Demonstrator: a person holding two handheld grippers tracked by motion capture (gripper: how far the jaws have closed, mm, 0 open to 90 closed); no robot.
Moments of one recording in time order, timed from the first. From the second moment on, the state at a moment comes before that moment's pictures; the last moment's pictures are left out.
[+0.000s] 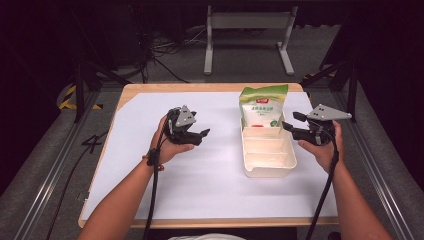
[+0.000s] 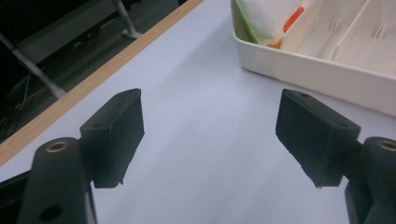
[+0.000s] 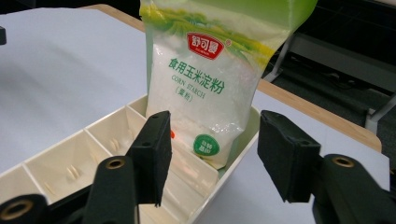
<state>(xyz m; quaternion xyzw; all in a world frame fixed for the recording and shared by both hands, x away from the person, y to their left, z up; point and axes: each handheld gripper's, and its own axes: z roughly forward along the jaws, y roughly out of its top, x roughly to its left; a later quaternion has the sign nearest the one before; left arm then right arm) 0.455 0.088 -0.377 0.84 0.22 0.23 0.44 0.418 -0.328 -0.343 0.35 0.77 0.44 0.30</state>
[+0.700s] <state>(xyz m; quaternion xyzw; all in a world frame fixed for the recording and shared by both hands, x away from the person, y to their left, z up) 0.410 0.140 -0.385 0.84 0.22 0.23 0.43 0.384 -0.342 -0.348 0.34 0.78 0.42 0.31</state>
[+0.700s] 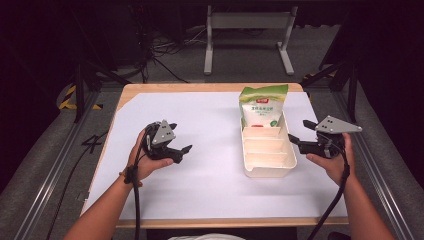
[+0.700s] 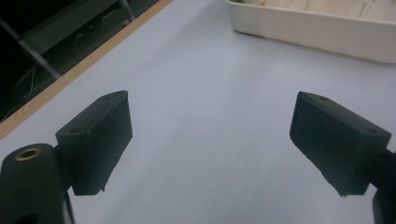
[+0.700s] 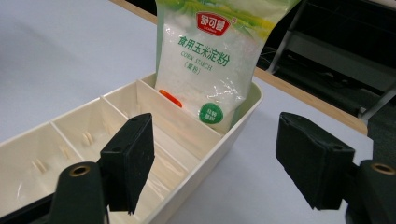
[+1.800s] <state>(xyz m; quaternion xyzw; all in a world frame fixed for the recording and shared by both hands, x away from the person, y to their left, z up) 0.356 0.215 -0.408 0.84 0.27 0.25 0.40 0.337 -0.353 -0.364 0.32 0.80 0.40 0.32</state>
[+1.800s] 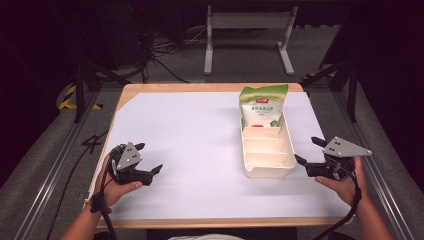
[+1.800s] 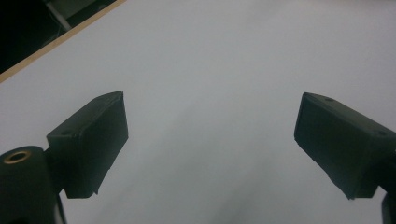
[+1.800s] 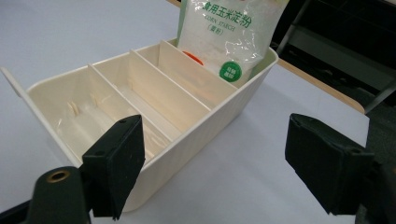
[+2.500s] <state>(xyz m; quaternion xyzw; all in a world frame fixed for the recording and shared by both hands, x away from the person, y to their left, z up) 0.335 0.254 -0.436 0.82 0.31 0.23 0.42 0.324 -0.368 -0.390 0.33 0.79 0.40 0.31</state>
